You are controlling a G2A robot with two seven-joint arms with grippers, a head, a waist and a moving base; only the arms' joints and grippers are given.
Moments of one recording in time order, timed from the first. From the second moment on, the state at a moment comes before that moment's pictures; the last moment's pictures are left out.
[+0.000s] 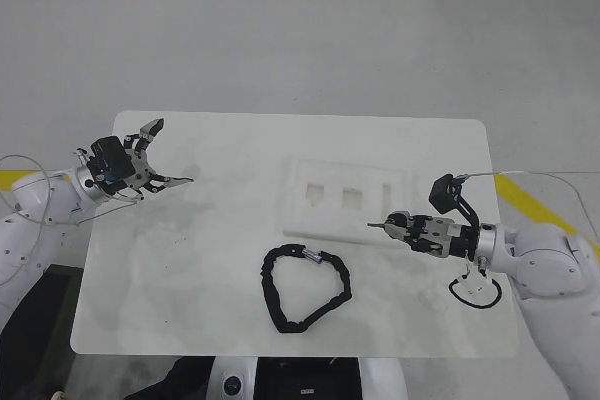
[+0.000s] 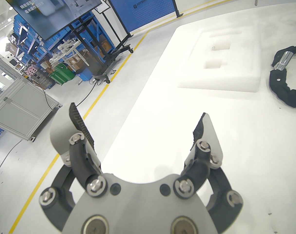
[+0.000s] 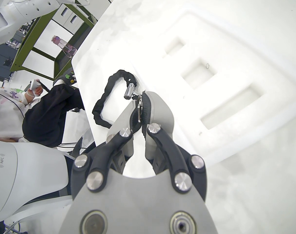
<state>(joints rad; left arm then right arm) 0.67 -0.67 -0.79 -1.03 1.54 -0.58 0.99 -1.29 -0.93 1.46 -1.80 -0.23 -0.62 0.97</state>
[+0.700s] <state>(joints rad) 0.69 -0.68 -0.74 -1.30 1.70 -0.74 0.85 -1.29 -0.93 1.46 -1.80 -0.23 -0.62 0.97</state>
